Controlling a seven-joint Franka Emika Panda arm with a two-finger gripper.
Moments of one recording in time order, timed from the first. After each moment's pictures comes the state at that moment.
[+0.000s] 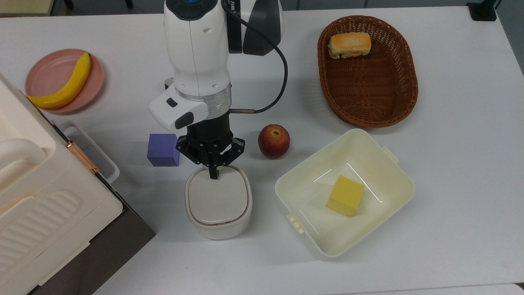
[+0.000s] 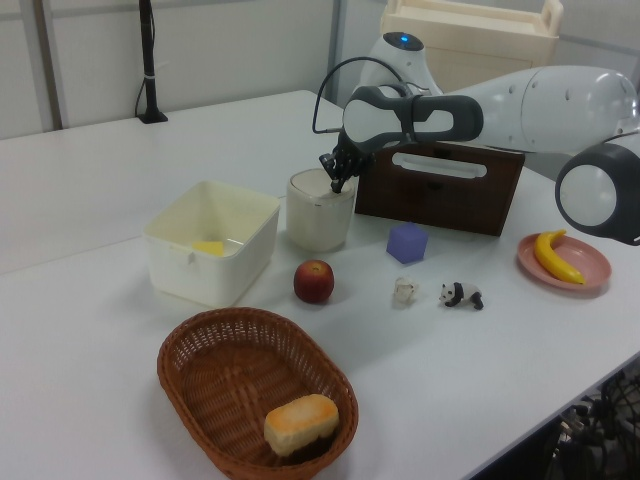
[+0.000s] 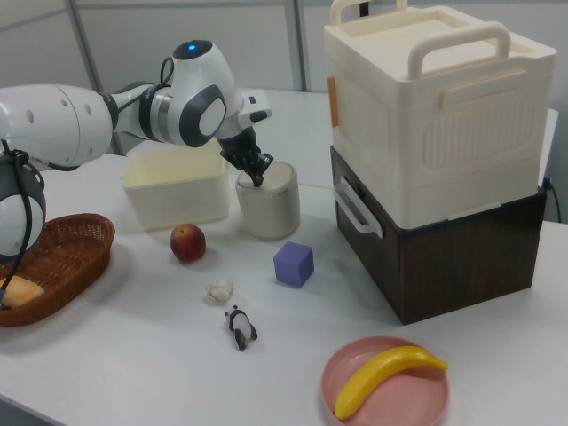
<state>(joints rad) 0.00 0.53 0.01 -1.40 -0.01 2.30 0.08</state>
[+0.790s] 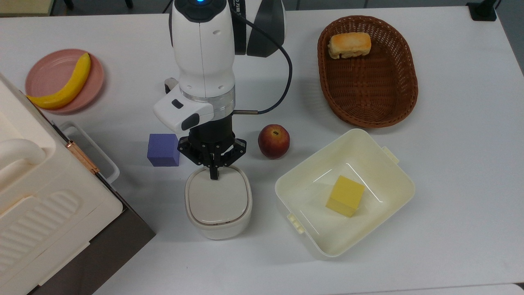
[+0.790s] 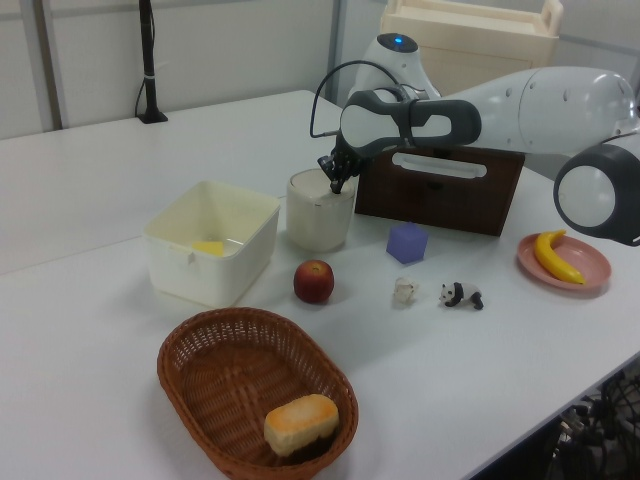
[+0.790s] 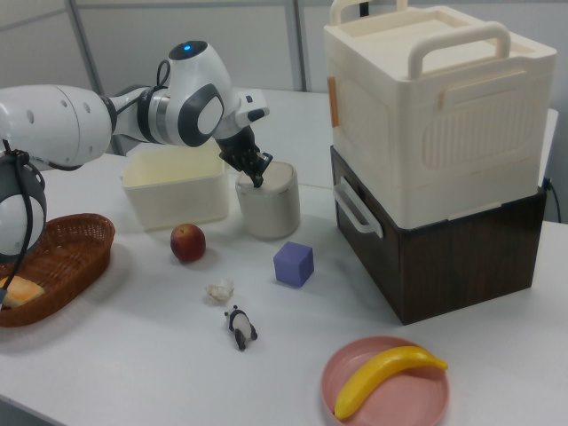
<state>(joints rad) 0.01 0.53 0.01 -1.40 -0.06 2.30 0.08</state>
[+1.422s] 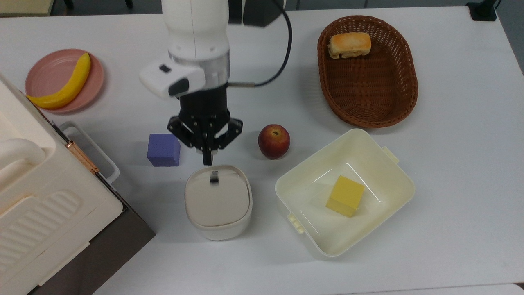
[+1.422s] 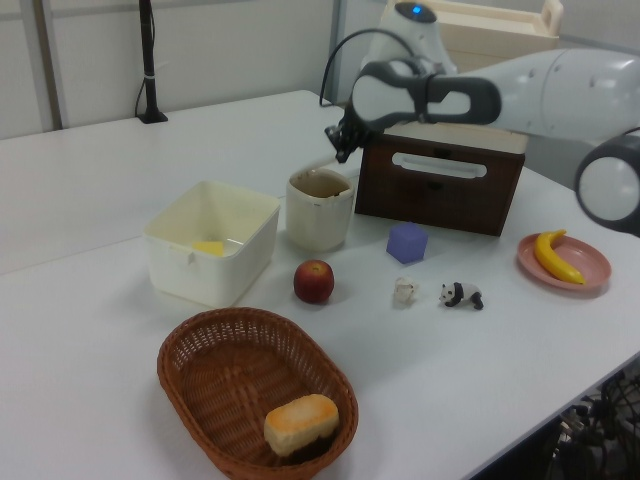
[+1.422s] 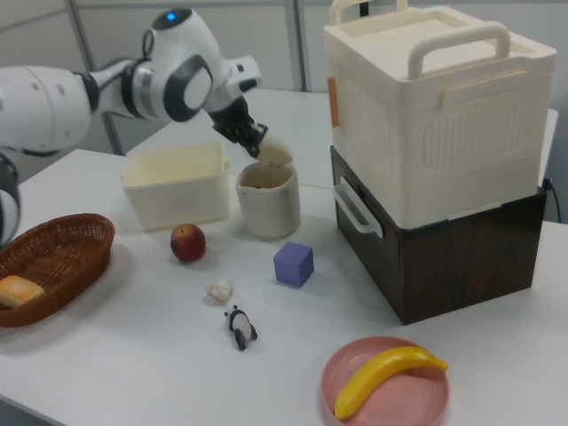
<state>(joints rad) 0.00 0.43 0.01 -1.42 -0.04 2.30 0.08</state>
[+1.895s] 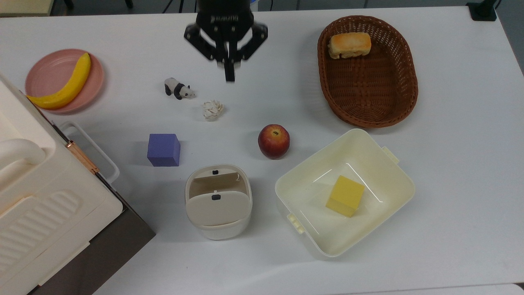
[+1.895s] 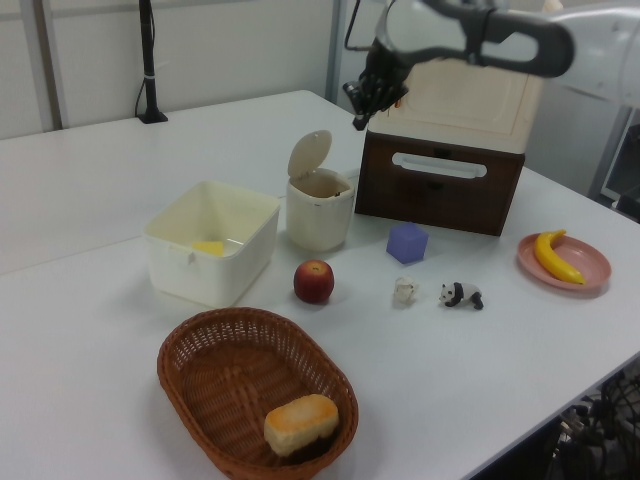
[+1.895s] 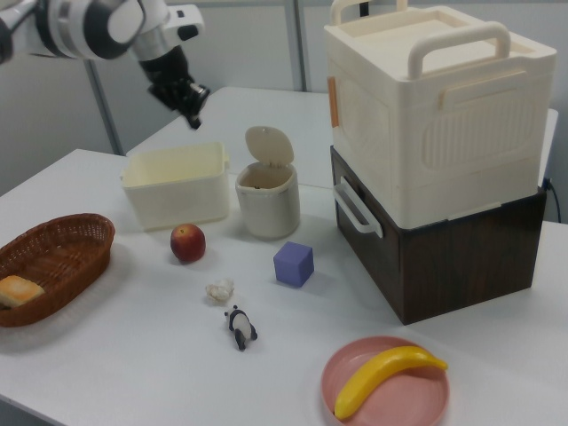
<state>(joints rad) 0.01 0.14 0.06 -1.50 -0.01 1.98 0.07</state>
